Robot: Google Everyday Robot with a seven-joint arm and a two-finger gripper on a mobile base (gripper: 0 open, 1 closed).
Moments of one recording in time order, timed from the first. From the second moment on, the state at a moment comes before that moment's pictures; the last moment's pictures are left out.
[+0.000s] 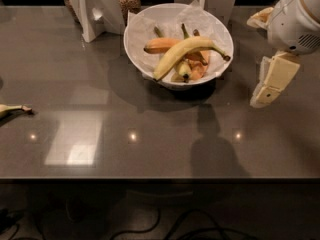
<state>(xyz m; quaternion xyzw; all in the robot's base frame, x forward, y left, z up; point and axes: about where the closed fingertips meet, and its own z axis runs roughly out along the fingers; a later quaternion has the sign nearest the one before) 0.503 -0.200 0.973 -0.64 0.73 -0.04 0.24</state>
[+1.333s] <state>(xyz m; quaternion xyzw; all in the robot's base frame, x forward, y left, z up) 0.603 -0.117 0.976 -0.73 0.60 0.00 0.32</state>
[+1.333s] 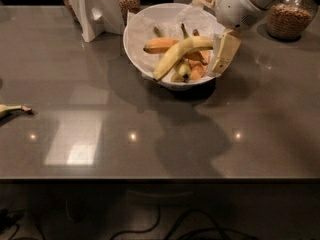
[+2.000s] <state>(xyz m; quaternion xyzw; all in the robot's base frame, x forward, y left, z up) 0.637 -0.089 0.962 -0.74 0.59 0.00 0.33</state>
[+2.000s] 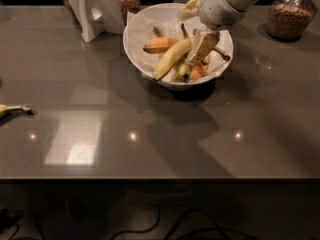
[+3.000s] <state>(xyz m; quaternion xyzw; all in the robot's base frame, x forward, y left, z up) 0.655 -0.117 0.937 -0.73 0.61 -0.02 0.30</state>
